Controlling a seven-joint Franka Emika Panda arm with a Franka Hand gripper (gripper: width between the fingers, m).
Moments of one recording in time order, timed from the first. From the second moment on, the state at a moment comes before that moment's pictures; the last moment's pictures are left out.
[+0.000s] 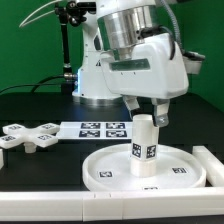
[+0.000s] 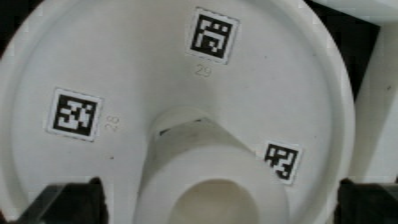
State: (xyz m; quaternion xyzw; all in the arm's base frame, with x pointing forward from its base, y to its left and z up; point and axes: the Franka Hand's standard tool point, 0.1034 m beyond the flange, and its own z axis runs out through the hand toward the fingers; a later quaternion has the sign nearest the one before) arm 0.554 0.036 0.090 -0.84 0.52 0.01 0.12
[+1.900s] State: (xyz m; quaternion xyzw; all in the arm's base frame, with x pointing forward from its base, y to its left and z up) arm 0.562 0.042 0.087 -0.96 -0.28 -0.05 0.03
